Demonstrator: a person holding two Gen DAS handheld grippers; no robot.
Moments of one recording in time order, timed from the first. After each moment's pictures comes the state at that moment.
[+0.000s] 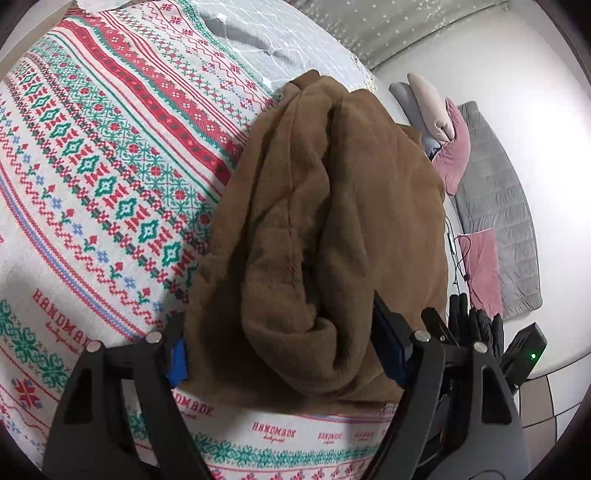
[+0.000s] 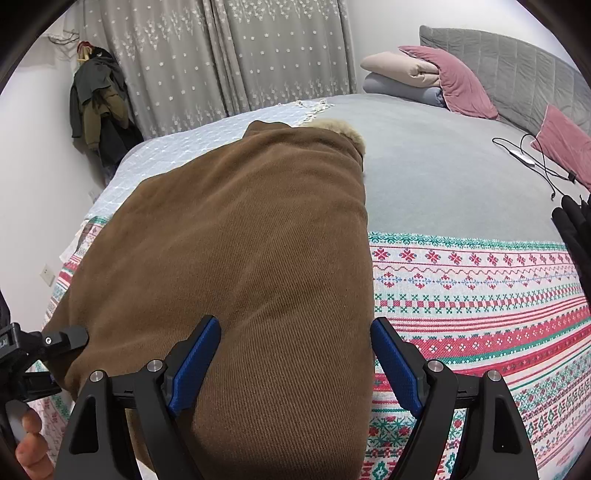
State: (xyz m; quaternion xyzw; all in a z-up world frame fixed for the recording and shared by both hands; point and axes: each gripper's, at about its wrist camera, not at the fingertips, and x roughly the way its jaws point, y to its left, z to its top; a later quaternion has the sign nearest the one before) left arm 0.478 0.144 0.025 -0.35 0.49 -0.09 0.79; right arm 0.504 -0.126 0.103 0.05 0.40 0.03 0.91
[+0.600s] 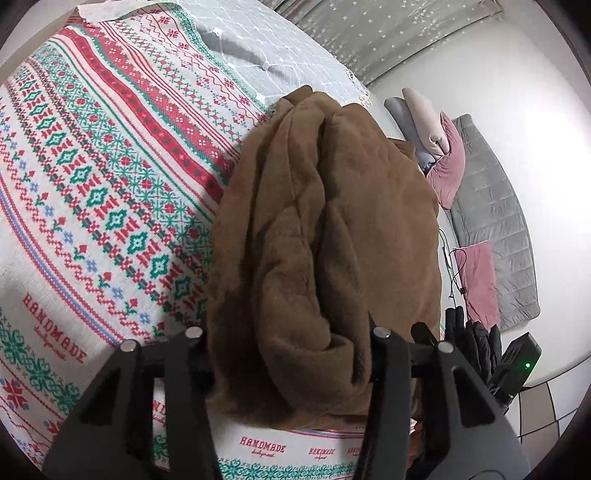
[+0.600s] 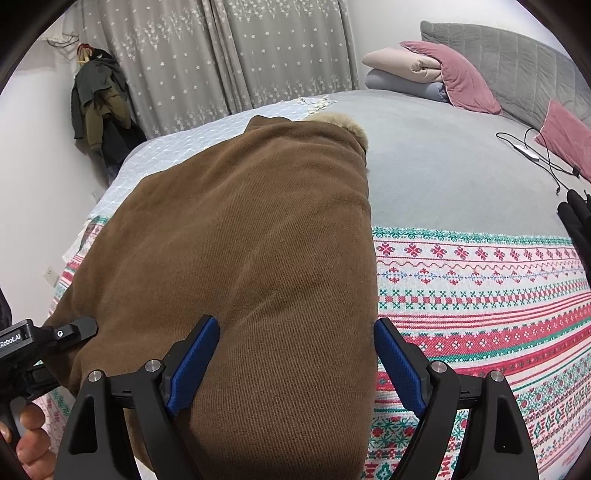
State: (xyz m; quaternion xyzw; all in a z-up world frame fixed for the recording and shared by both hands) left arm 0.480 0.142 0.028 -0.36 0.46 -0.09 0.81; right arm 0.504 -0.128 0.098 0.06 0.41 0.04 0.91
